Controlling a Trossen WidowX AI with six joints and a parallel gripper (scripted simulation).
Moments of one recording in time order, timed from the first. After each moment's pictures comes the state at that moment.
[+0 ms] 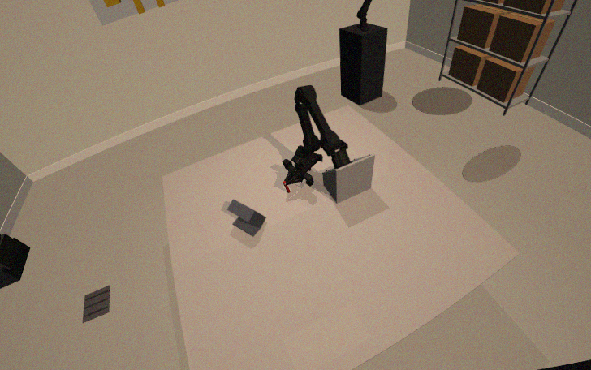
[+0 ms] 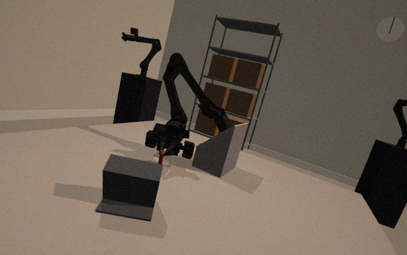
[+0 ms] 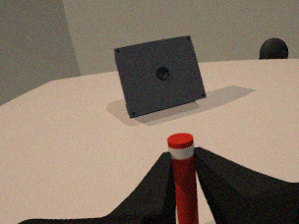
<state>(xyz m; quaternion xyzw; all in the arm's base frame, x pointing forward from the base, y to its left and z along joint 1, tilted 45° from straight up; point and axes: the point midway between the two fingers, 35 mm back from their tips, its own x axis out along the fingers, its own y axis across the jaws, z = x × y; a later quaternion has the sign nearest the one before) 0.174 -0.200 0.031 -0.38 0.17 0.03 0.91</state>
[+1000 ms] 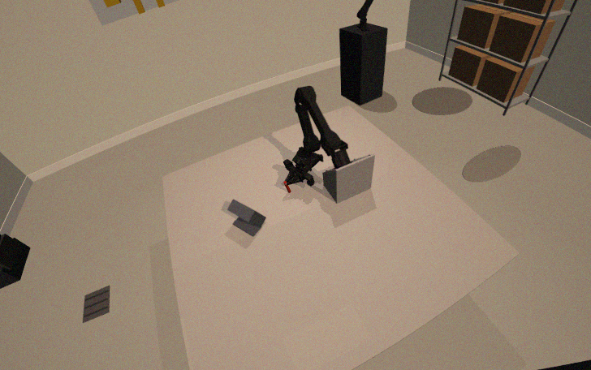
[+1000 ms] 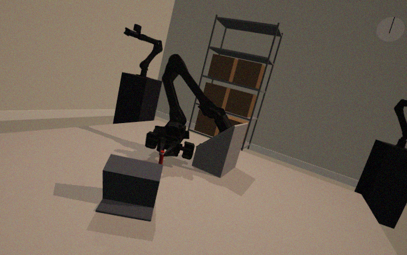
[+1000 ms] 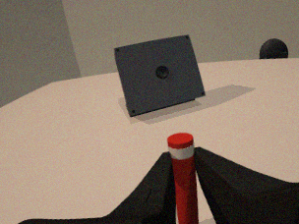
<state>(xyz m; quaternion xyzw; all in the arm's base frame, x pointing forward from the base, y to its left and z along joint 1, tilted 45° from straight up) 0.170 -0.203 0.029 -0.38 0.16 0.03 0.91</state>
